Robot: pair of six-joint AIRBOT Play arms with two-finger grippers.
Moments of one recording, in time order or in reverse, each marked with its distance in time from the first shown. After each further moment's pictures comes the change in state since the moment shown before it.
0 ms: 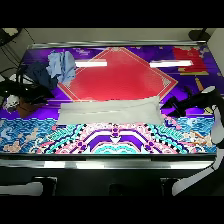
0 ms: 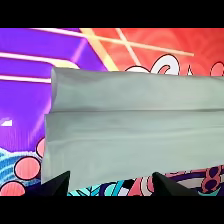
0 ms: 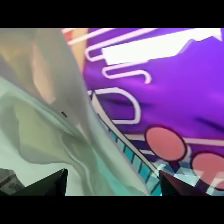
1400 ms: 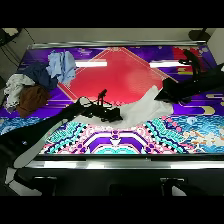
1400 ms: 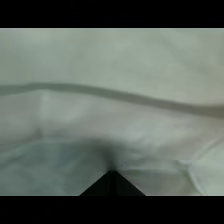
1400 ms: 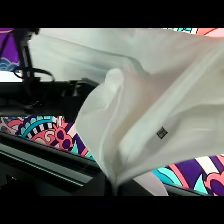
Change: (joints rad) left arm -0.787 -0.283 -0.155 -0.579 0.544 0.008; right arm 0.315 0.689 0.000 -0.027 0.169 0.283
